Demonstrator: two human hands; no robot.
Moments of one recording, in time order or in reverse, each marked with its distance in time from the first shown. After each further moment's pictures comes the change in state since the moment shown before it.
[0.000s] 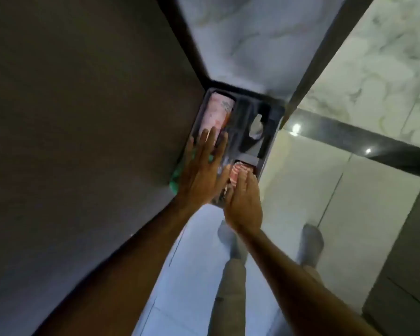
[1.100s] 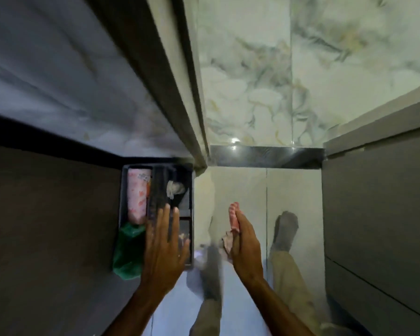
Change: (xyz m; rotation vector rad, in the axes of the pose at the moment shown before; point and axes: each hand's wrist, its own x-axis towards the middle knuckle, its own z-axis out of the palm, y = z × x) left_hand 0.011 0.079 -0.017 -0.051 -0.213 0.104; right_hand -0.023 0.112 -0.111 0.639 0.316 0.268
